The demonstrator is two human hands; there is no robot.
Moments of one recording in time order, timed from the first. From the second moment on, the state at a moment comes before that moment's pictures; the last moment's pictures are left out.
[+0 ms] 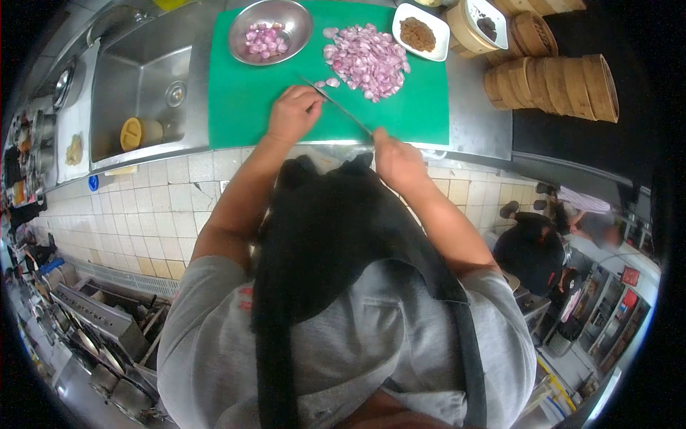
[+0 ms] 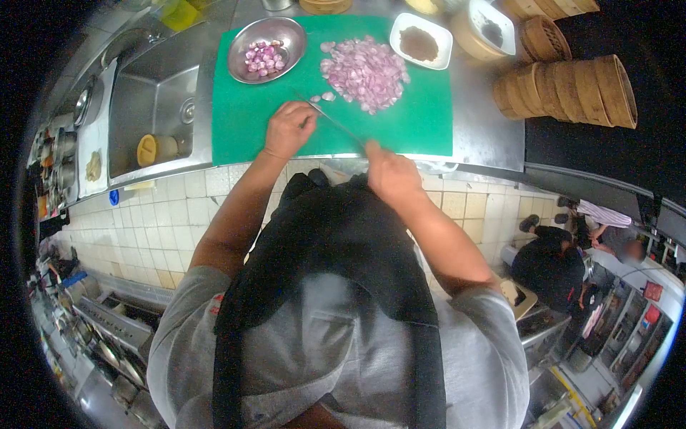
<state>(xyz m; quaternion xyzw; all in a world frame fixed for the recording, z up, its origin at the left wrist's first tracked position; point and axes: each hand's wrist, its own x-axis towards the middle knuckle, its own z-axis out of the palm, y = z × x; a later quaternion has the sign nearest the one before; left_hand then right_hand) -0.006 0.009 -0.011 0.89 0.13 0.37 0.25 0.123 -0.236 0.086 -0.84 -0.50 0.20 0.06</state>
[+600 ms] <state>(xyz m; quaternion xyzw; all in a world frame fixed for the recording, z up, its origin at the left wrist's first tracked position) -0.006 0.008 -0.011 0.88 0.13 0.39 0.26 0.126 -0.231 0.072 -0.84 -0.47 0.26 0.03</state>
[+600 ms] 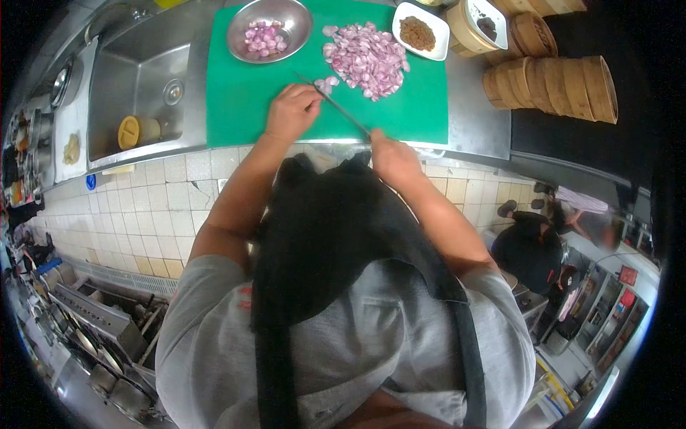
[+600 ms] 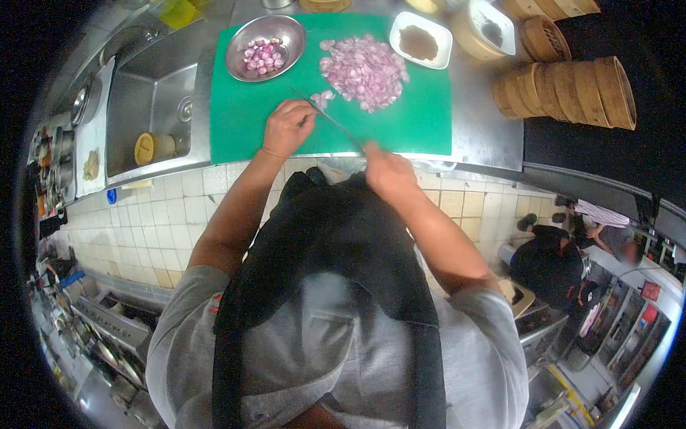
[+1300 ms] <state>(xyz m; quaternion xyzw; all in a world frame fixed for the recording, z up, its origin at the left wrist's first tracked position) -0.007 0.010 -0.011 0.88 0.12 0.38 0.25 0.133 -0.224 0.067 -0.83 -0.47 0.30 0.04</state>
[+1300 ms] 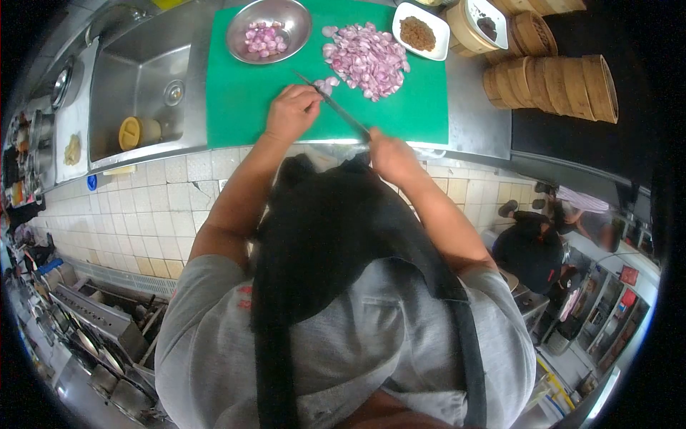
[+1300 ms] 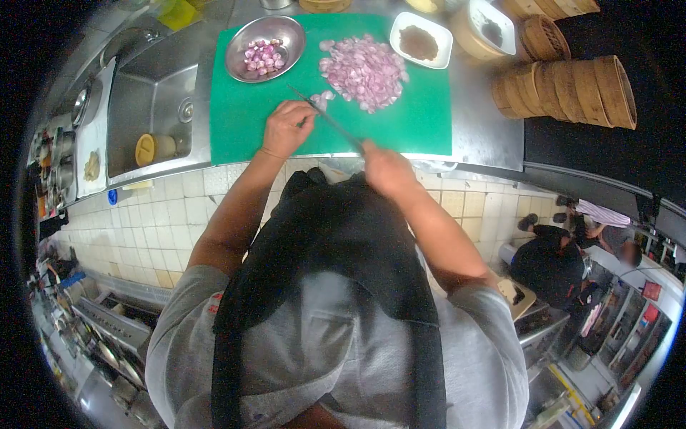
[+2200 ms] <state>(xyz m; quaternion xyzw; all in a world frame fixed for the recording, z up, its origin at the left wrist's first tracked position) -0.033 -0.013 0.036 0.89 0.19 0.32 0.26 0.171 -0.242 0.134 -0.87 -0.47 0.10 0.08</state>
